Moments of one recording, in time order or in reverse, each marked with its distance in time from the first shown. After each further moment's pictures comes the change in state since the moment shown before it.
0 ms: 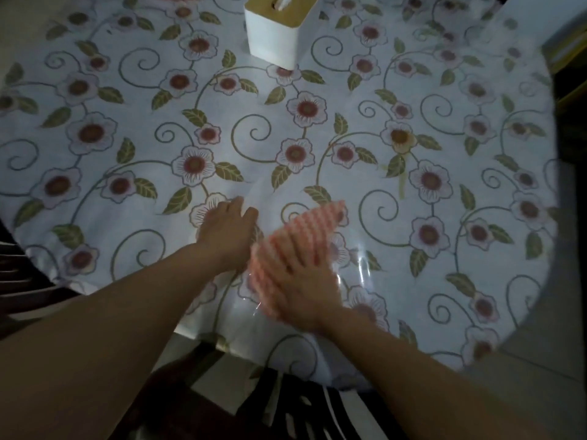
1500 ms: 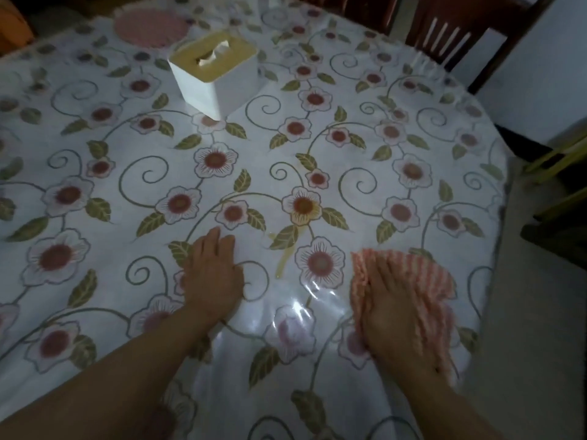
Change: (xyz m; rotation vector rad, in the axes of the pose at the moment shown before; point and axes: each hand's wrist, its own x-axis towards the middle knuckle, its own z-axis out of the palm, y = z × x) left_hand 0.114 0.227 0.011 -0.285 0.353 -0.423; right_hand -0.062 0.374 -0.040 0.225 0.215 0.365
